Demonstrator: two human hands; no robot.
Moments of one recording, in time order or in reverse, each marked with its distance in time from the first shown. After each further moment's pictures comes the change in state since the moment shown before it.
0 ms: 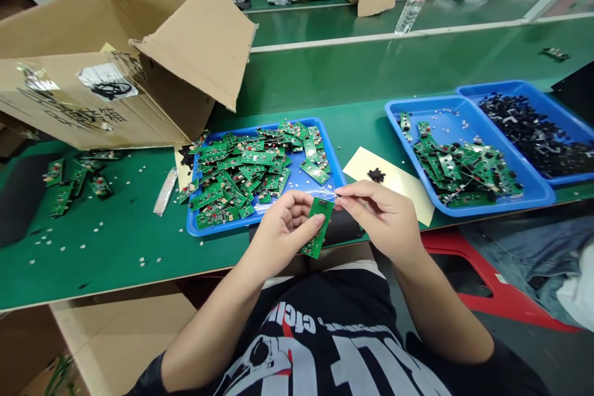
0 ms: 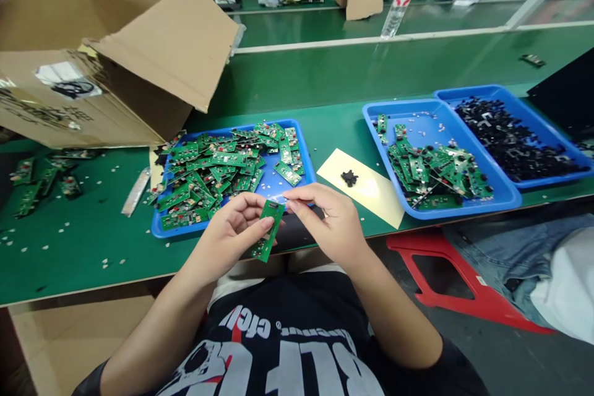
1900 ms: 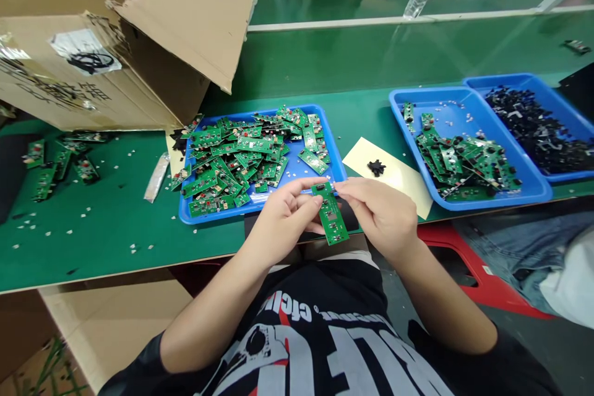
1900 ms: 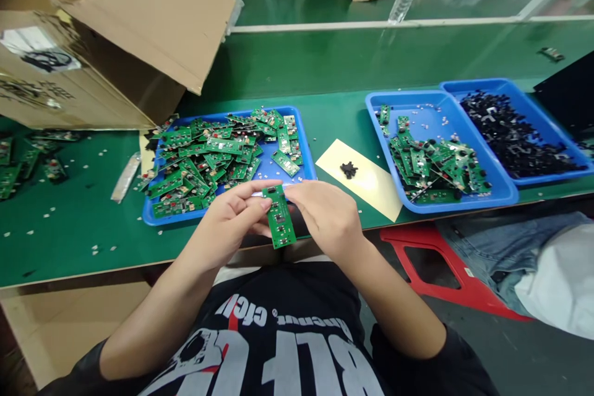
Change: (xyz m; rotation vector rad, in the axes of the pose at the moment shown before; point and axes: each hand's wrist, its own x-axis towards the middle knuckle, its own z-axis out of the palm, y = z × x) left_hand 0.006 0.007 0.014 -0.037 0.008 -0.154; right_hand -0.001 0.007 -0.003 -0.491 0.042 -0.502
